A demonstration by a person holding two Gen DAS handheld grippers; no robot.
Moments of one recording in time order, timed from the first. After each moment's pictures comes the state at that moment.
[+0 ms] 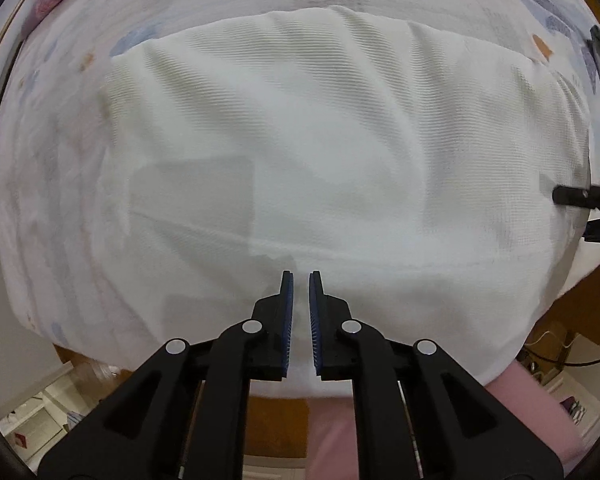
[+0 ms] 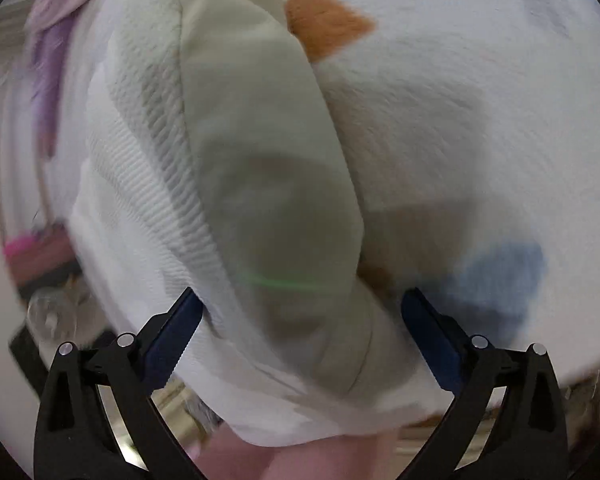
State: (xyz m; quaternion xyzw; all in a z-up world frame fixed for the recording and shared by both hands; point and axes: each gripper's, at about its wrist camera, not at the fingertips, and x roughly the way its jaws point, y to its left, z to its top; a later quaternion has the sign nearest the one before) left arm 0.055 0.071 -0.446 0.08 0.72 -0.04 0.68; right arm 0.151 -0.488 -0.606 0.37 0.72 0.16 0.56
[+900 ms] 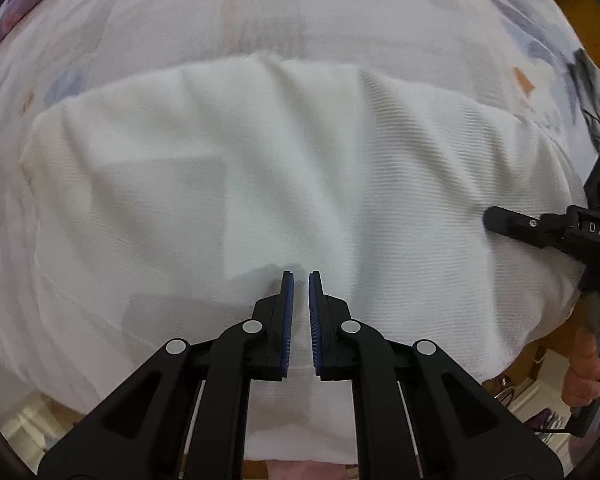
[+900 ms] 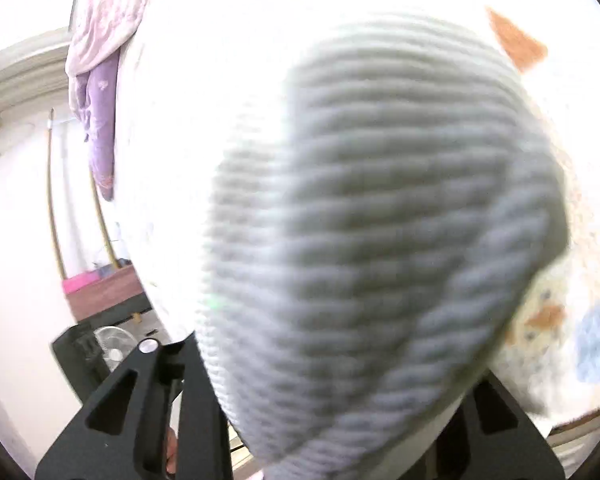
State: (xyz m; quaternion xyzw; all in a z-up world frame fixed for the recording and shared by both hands) left arm 0.107 0.019 -0.462 0.05 0.70 -0.09 0.70; right arm 0.194 -0.458 -0.572 0.46 0.66 0.12 0.58
